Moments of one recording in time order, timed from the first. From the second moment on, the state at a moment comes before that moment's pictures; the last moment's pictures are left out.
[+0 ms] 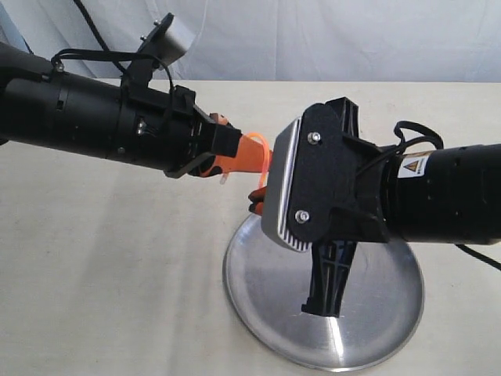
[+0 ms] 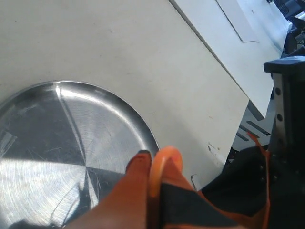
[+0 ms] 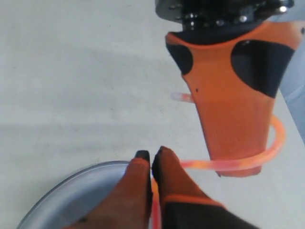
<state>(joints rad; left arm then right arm) -0.55 1.47 -0.89 -1.43 0.74 1.07 0.69 1.20 -0.68 0.76 0.26 -1.49</state>
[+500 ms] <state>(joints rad) -0.55 1.48 -0.89 -1.41 0.71 1.09 0.69 1.26 -0.68 0.79 0.22 -1.49</state>
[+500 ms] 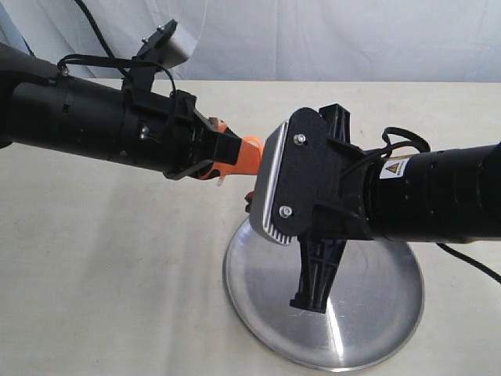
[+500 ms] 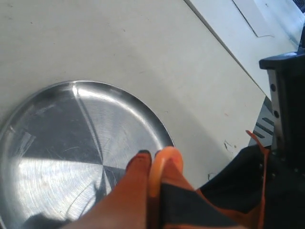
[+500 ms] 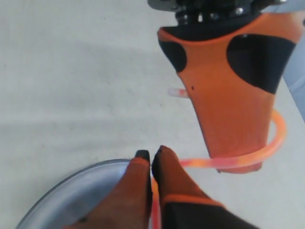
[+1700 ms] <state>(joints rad) -0.56 1.47 -0.90 -1.27 0.71 1.13 0.69 1.27 -0.67 1.43 0.31 -1.40</state>
